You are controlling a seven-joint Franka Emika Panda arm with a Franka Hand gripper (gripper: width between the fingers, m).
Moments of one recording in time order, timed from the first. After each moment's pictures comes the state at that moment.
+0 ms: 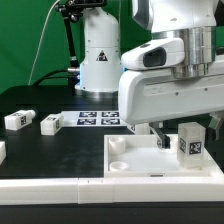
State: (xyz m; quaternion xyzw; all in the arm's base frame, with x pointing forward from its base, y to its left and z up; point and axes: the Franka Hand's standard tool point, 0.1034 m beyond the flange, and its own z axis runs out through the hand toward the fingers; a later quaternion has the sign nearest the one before) arm 0.638 0.113 0.072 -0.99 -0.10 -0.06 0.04
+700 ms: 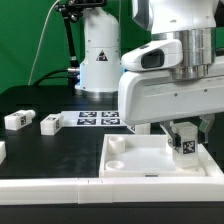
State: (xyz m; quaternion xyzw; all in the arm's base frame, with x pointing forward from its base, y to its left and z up) arm 0.638 0.113 0.071 -0.99 -0.09 -0.06 0.04
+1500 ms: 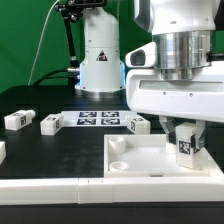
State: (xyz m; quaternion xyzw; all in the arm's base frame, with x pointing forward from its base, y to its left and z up) arm 0.631 0.110 0.067 -0.90 0.44 -0.04 0.05
